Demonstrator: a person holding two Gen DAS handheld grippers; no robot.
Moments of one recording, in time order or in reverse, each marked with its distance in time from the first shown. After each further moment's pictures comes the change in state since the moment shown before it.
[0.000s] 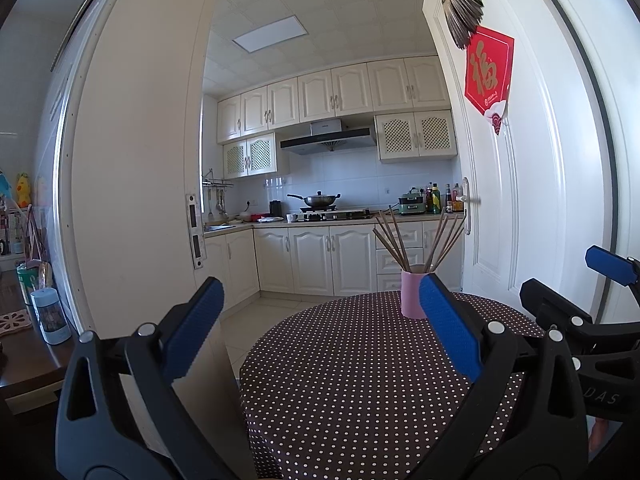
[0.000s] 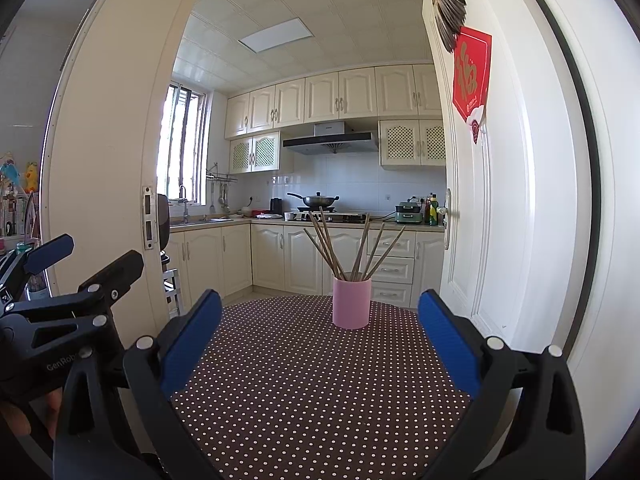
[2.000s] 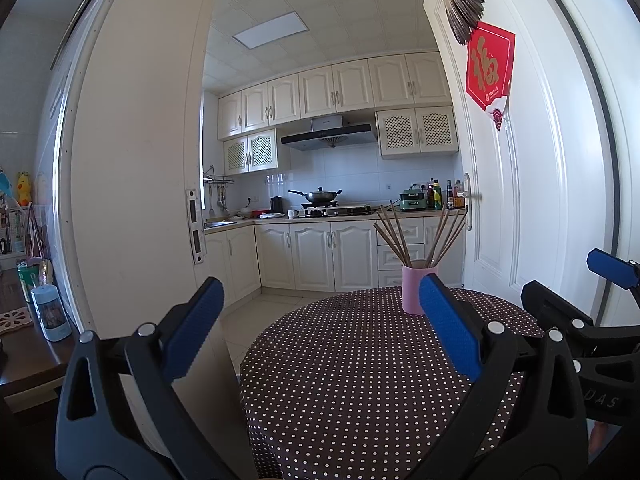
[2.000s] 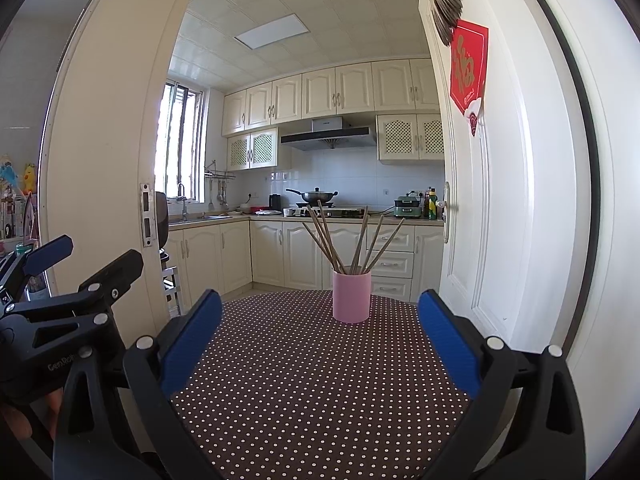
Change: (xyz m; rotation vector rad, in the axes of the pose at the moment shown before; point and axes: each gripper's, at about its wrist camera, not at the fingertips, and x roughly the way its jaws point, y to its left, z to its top) left arm 0.002 -0.003 -0.001 0.003 0.013 0.007; right arm 0.000 0.010 -0.006 0.014 0.017 -0.010
